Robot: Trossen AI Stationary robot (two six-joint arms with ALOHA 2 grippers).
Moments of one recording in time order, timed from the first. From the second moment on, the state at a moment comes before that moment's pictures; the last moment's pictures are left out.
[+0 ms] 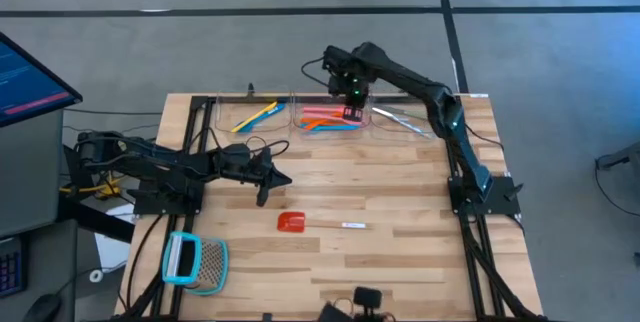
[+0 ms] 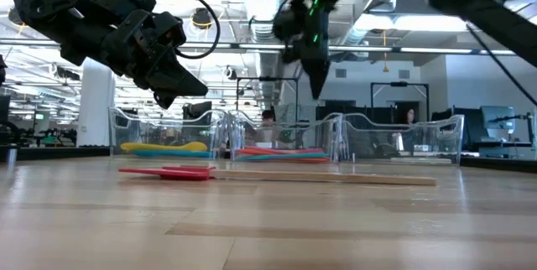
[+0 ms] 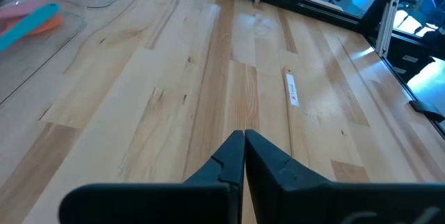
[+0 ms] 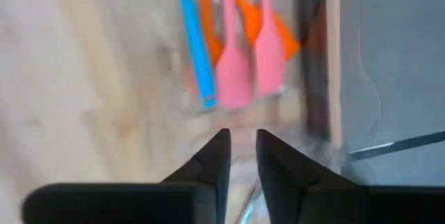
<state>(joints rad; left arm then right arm) 0.14 1.24 0.30 0.55 0.16 -0.21 -0.56 2.27 2.32 -1.51 0.13 -0.40</state>
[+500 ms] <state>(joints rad) 0.07 1.24 0.30 0.54 0.16 -0.22 -0.32 1.91 2.31 -1.55 0.03 -0.21</state>
